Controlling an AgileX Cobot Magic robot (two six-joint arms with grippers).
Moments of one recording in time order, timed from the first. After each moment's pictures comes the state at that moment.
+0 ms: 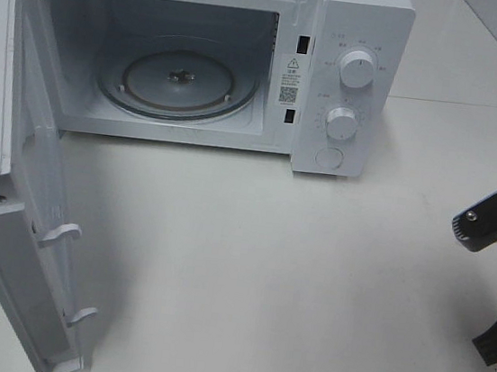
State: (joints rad) left arm 0.03 -0.01 -0.52 -0.08 1.07 -0.05; right arm 0.74 1.37 -0.48 -0.92 0.96 0.95
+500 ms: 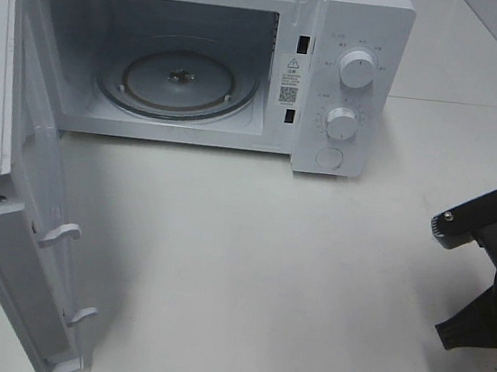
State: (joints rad) left arm 0.03 -0.01 -0.52 -0.08 1.07 -0.05; right arm 0.65 1.55 -0.48 -1.01 0.79 1.18
